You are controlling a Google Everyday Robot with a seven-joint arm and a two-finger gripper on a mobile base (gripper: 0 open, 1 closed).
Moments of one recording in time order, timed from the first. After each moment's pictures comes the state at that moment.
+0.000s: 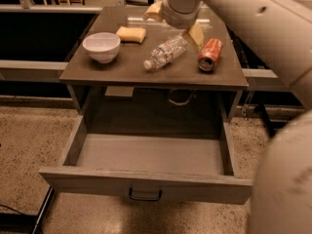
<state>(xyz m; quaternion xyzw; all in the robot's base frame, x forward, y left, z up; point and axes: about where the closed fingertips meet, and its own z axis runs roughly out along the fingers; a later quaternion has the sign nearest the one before) 0.725 -0.068 0.926 -0.92 0.26 -0.25 0.13</state>
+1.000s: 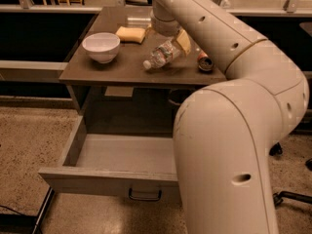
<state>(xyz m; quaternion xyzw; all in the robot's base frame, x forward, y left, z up) 0.785 -0.056 0.859 -0.93 0.29 -0.20 0.04</state>
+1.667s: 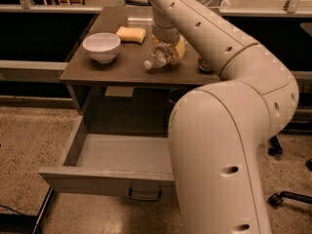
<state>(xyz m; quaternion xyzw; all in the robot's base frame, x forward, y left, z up) 0.785 -0.059 0.831 -0.94 0.31 -0.17 0.02</state>
